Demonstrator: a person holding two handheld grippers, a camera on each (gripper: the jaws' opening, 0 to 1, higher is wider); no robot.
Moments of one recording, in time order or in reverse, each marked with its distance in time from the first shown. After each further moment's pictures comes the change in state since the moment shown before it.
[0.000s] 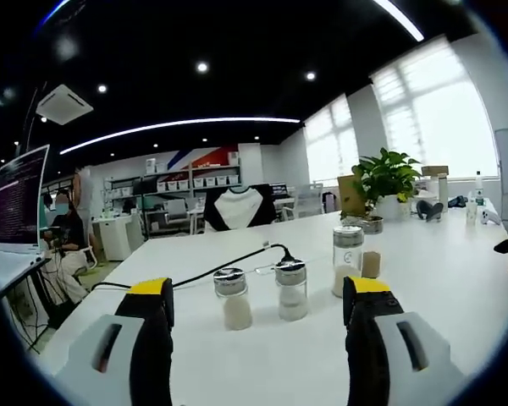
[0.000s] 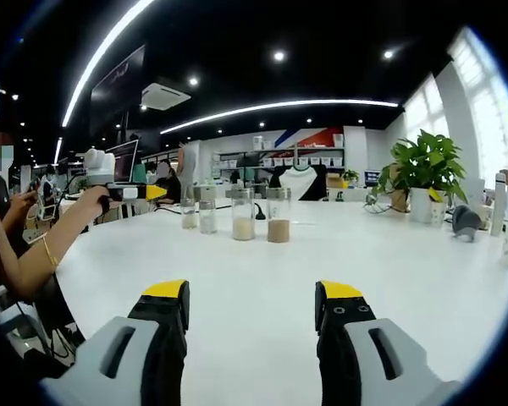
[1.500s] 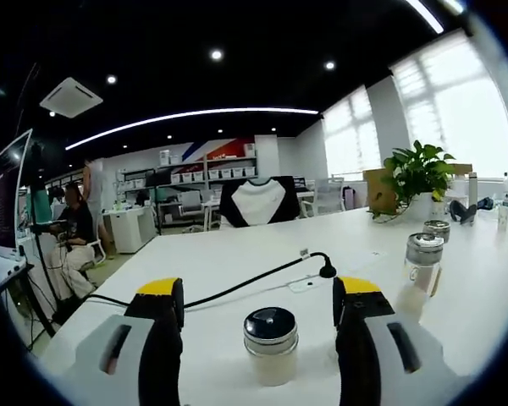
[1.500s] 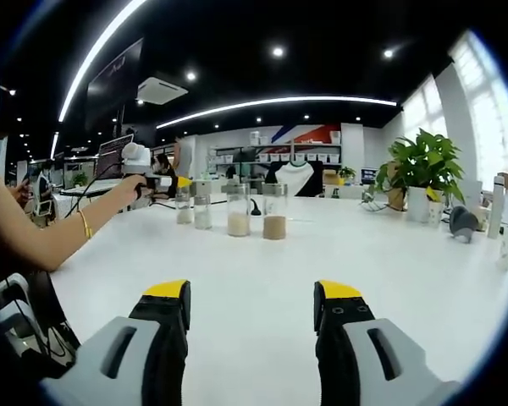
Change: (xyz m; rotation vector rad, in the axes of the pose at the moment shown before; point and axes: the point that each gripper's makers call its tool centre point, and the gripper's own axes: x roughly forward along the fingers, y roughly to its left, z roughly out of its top) left arm 0.109 0.052 -0.010 -0.023 0.037 0.084; right arm 0.008 -0.005 -0.003 -0.009 0.025 -0.025
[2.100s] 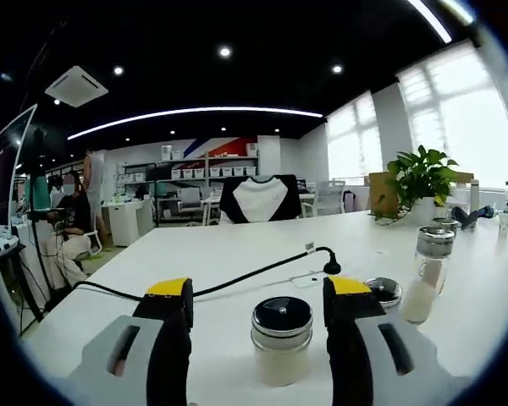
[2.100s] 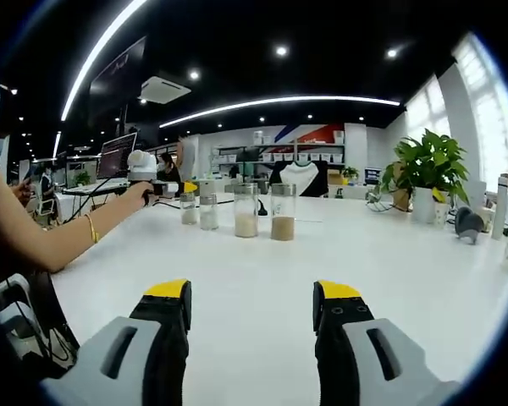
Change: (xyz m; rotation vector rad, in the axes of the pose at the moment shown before) left arm 0.012 0.007 -0.021 -0.045 0.003 -0.005; right arm 0.010 0.013 0.000 -0.003 0.001 0.019
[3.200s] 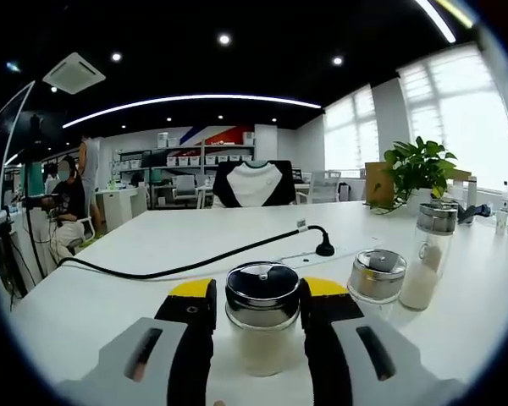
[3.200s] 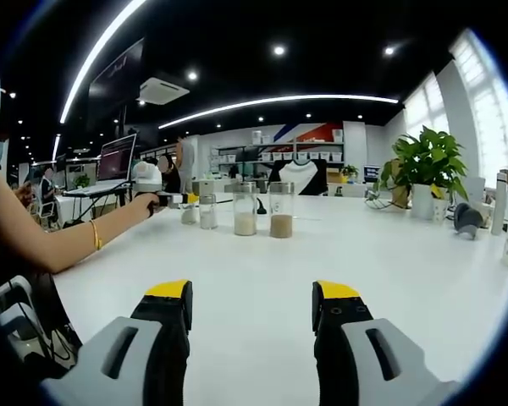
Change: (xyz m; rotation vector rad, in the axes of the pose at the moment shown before) left arm -0.006 -0.025 -0.032 -0.035 0.050 -0.023; right arm -0.008 -0.003 -0.003 0.015 0.000 -0.002
